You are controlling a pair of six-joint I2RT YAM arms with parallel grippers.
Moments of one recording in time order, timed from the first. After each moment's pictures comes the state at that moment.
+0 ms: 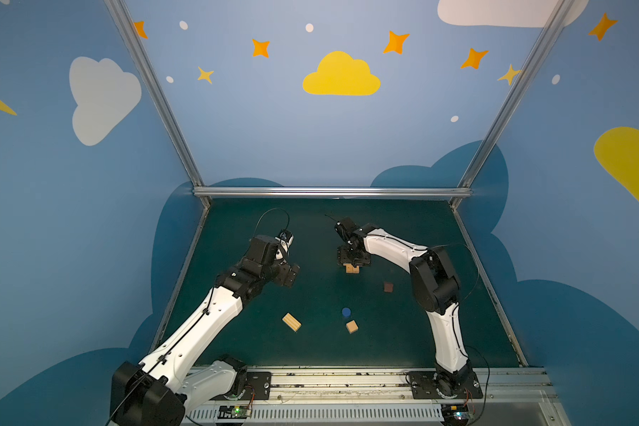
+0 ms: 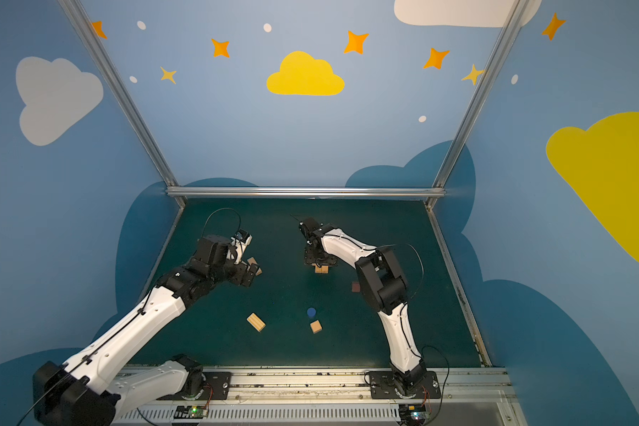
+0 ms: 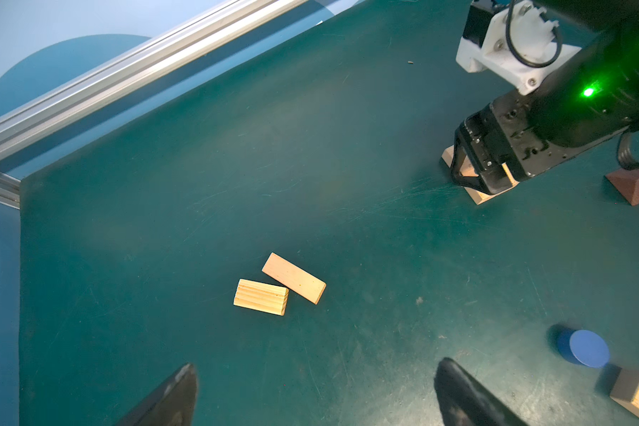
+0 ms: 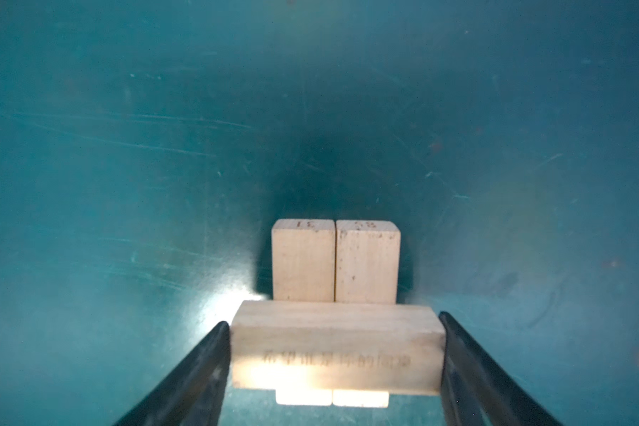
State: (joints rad) left arm -0.43 1.11 0.92 -0.56 -0.11 0.09; right arm 0.67 2.16 1.70 -0.84 0.16 0.60
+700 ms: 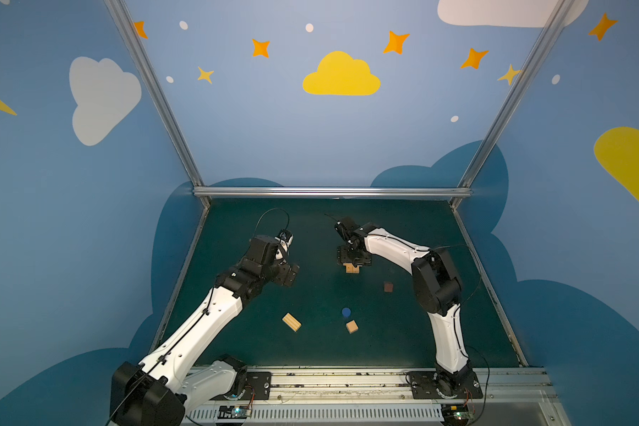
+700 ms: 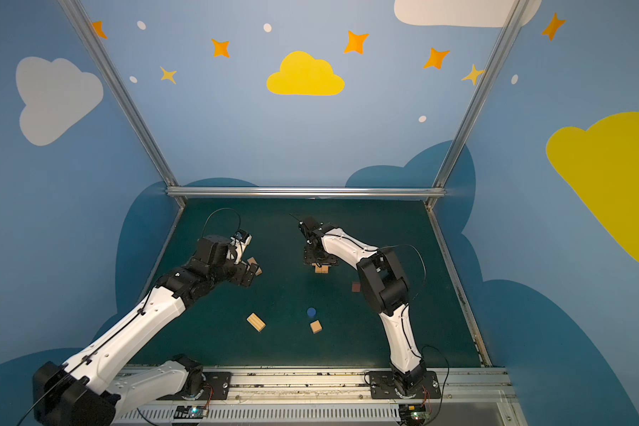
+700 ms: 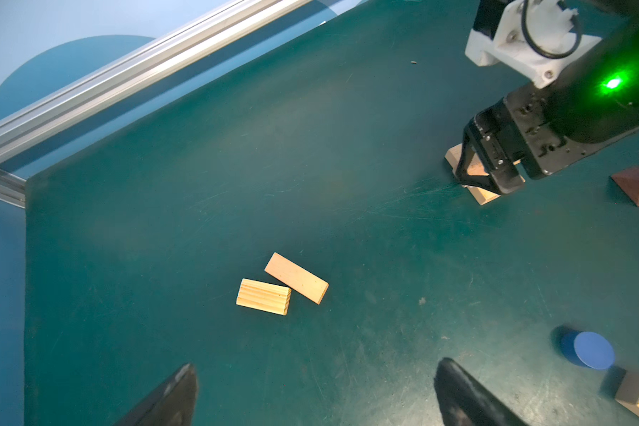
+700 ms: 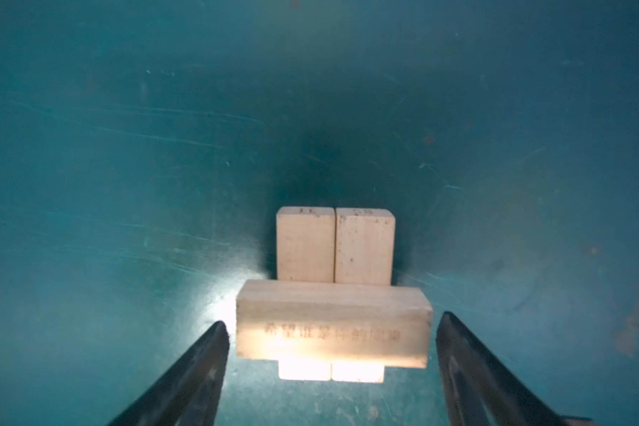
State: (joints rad) left arm -0.43 1.10 0.92 -0.56 -0.13 0.09; right arm 0.67 2.15 1.70 -0.87 0.17 0.60
